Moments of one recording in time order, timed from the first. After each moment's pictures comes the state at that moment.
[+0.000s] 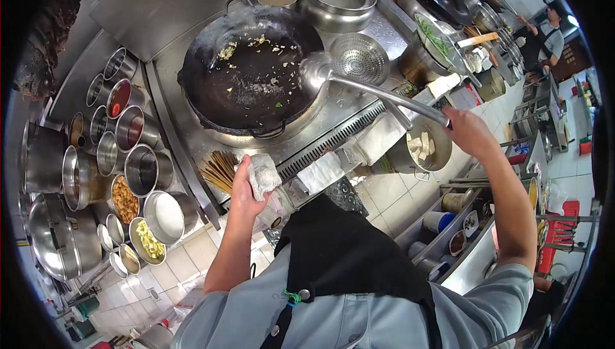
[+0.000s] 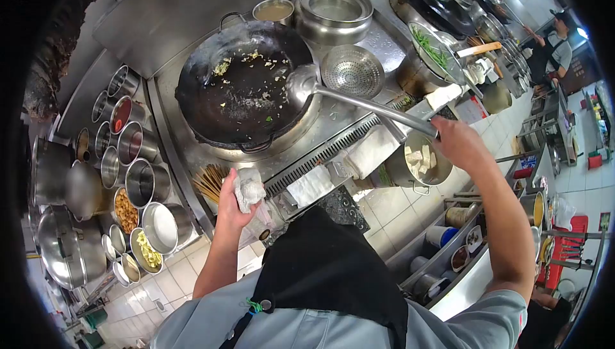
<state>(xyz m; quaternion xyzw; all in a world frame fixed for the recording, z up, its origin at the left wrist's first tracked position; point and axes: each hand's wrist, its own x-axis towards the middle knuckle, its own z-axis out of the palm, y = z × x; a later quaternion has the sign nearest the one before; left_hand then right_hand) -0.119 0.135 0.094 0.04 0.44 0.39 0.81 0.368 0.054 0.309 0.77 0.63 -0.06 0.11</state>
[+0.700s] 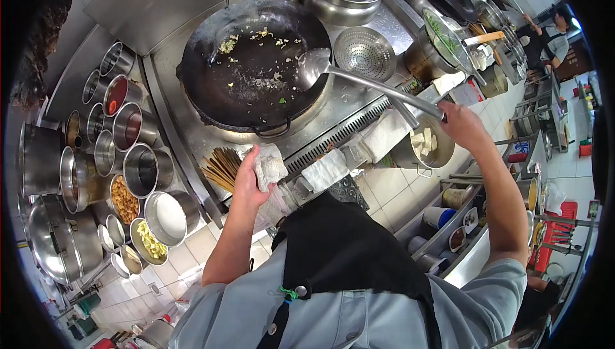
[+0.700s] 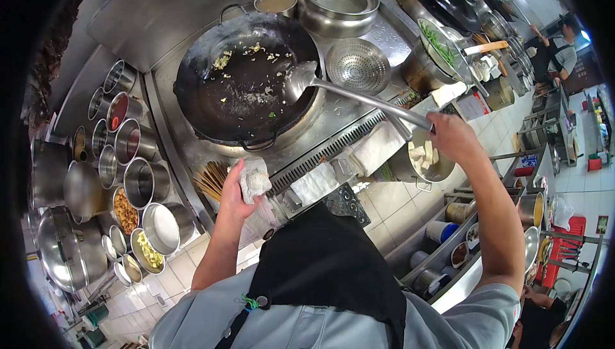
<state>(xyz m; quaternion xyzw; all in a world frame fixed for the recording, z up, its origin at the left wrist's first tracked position) -0.122 0.161 0.078 0.05 0.45 0.32 0.83 0.359 0.082 0.283 0.77 0.63 -0.07 0.10</state>
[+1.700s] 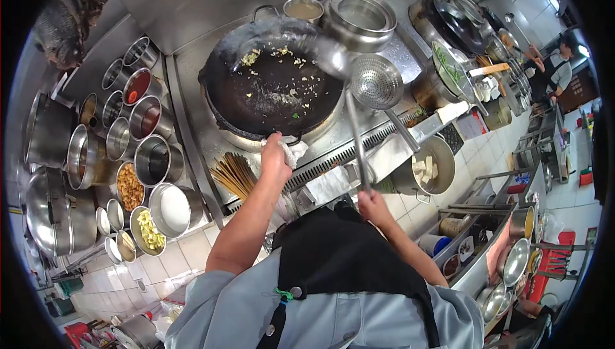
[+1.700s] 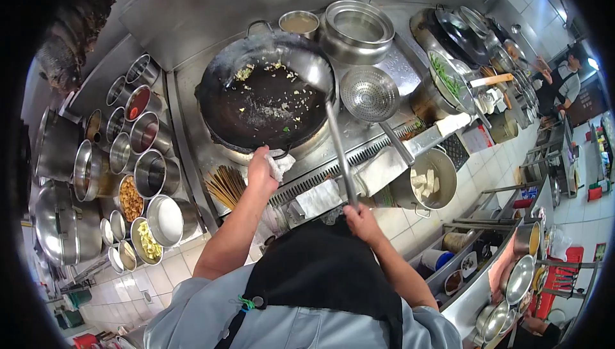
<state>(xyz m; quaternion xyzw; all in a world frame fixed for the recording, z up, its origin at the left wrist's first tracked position) -0.042 0.210 0.077 0.03 0.43 0.50 0.76 0.203 -0.016 0.052 0.61 0.29 -0.62 -0.41</state>
